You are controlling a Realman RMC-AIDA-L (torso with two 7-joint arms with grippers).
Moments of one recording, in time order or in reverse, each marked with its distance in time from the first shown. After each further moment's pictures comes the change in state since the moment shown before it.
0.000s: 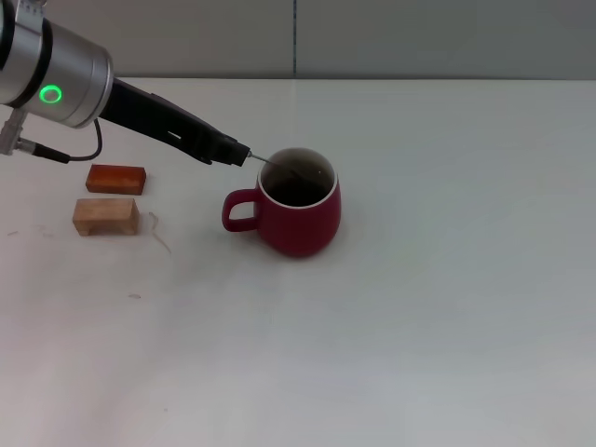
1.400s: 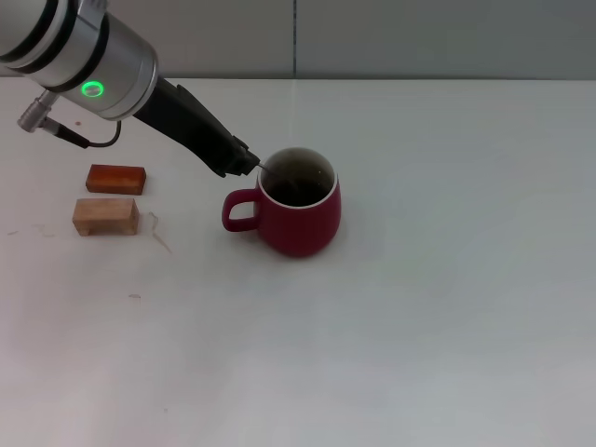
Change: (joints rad) left arm -0.061 -0.007 0.163 0.099 0.137 0.033 -0.016; right arm -0.011 0.000 -0.009 0.015 -0.006 0.000 0.000
